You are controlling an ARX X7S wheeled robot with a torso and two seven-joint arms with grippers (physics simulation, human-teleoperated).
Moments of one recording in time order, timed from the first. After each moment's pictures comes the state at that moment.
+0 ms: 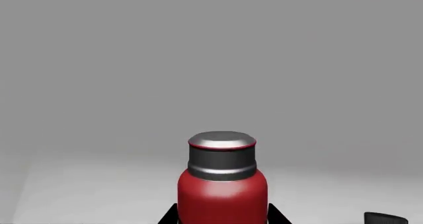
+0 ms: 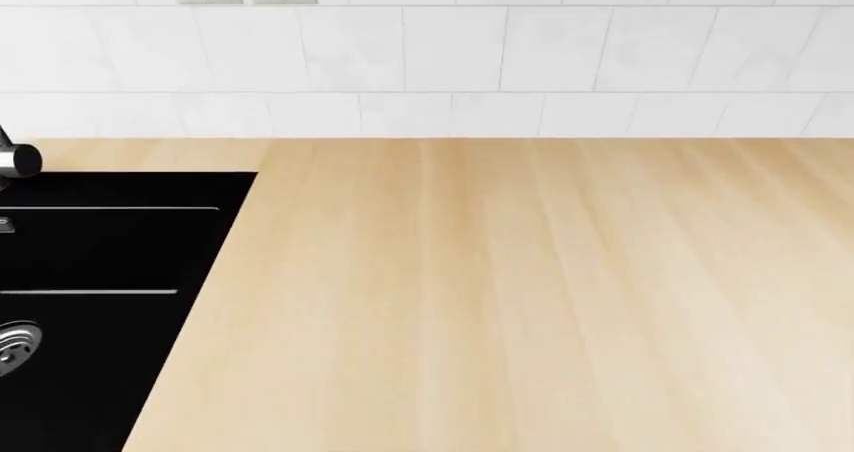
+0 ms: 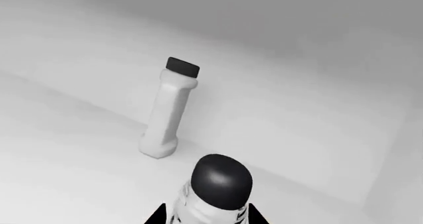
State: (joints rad) left arm -2.35 0.00 0.22 -1.09 -0.25 -0.63 -0.25; right arm 2.35 0.06 -0.06 1.00 -0.50 1.03 -0.77
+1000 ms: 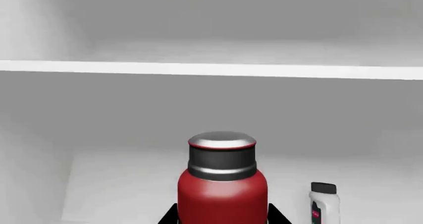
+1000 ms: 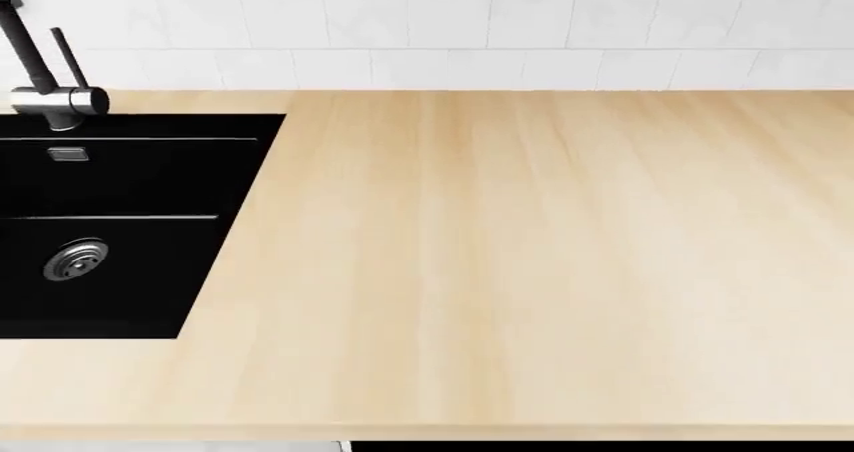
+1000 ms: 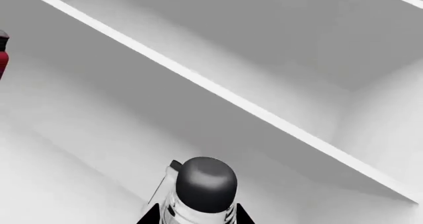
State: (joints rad) left arm -2.35 0.00 0.30 -1.16 -0.35 -0.59 -0.25; right arm 2.36 0.02 -0.03 0.74 -0.61 0.85 -0.82
